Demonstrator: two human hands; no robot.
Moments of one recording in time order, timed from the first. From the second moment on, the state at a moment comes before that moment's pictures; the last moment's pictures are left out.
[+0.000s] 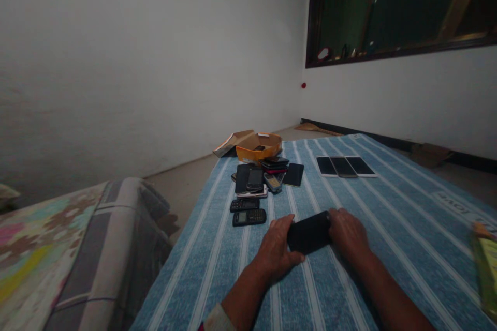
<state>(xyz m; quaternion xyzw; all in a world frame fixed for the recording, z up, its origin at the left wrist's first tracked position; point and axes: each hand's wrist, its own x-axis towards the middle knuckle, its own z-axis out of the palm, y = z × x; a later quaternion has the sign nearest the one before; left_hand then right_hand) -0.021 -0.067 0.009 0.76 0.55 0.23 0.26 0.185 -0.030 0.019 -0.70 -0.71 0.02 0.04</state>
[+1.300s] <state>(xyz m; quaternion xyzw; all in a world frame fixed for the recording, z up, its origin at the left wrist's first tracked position) -0.019 -0.065 0.001 0.77 0.53 0.27 0.23 0.191 -0.039 0.016 -0.73 -0.67 0.04 0.08</state>
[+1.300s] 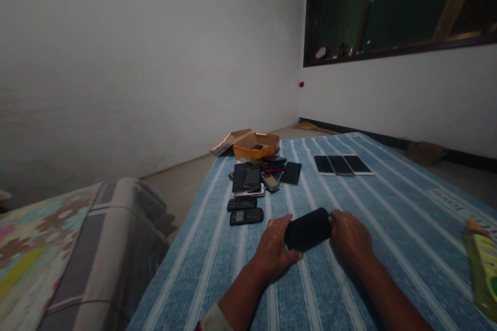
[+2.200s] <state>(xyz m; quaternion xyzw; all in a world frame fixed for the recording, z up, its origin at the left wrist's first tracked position) 0.021 -0.081 0.007 0.74 0.62 0.21 0.12 0.173 -0.004 0.012 -0.73 -0.65 0.06 0.20</state>
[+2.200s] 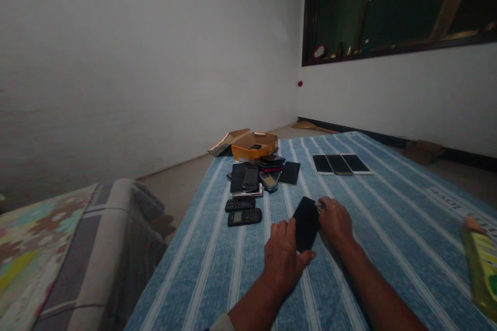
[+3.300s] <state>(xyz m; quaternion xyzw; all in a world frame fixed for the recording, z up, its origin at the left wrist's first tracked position) 0.027 -0.084 0.005 0.75 0.63 0.18 0.10 0.171 0.007 0.014 -0.75 -0.64 0.05 0.14</state>
